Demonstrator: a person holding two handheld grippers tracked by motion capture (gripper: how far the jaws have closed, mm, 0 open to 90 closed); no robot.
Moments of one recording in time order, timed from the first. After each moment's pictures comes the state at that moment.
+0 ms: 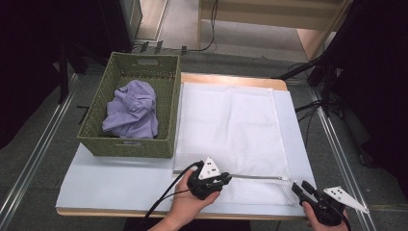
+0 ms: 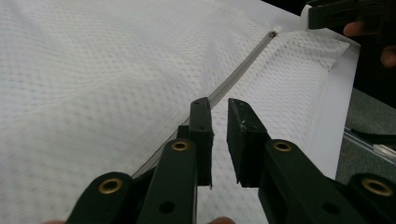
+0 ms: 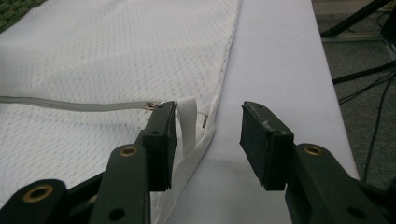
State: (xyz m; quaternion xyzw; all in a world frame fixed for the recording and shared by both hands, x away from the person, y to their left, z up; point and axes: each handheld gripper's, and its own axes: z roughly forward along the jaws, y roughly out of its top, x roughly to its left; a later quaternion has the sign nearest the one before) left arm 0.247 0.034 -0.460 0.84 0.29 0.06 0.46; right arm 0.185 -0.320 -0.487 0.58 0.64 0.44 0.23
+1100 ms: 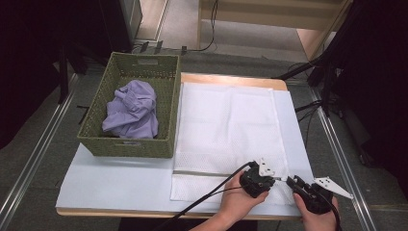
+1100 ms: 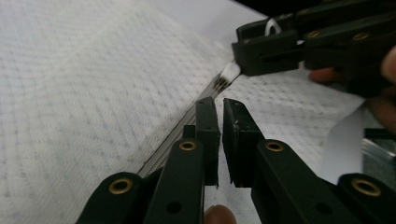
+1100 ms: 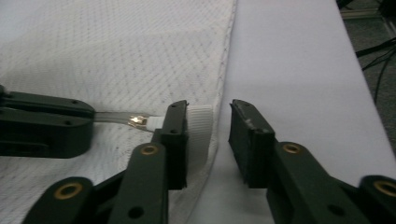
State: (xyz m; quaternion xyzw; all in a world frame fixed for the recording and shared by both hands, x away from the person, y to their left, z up) left arm 0.266 -0.101 -0.484 0.87 0.28 0.03 0.41; right arm 0.212 -0.307 -0.498 0.61 0.65 0.41 0.21
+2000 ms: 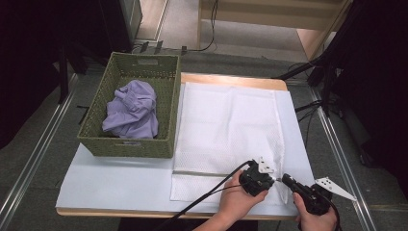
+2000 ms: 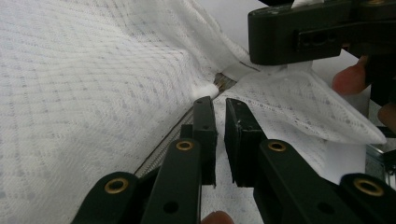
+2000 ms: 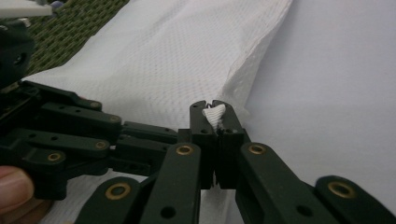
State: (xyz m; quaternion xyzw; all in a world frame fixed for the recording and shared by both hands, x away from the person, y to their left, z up) left arm 0.271 -0.098 -0.485 0.86 0.29 0.00 0.42; right arm 0.208 -0.302 -0.490 0.58 0.62 0.51 0.15
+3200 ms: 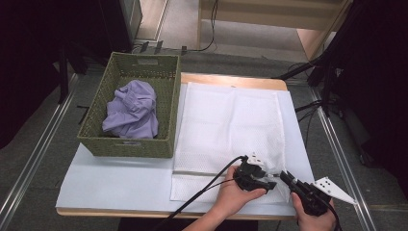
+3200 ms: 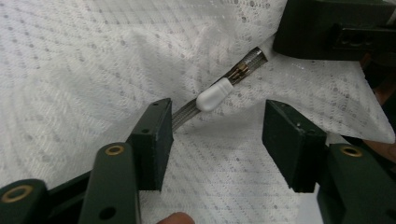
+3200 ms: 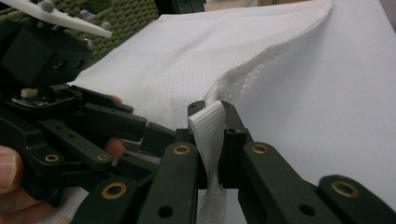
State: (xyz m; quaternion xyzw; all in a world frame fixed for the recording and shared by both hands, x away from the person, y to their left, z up) left arm 0.285 -0.080 -0.485 0.83 0.31 -0.08 0.45; right arm 0.204 -0.288 -0.474 0.51 0.64 0.53 0.21
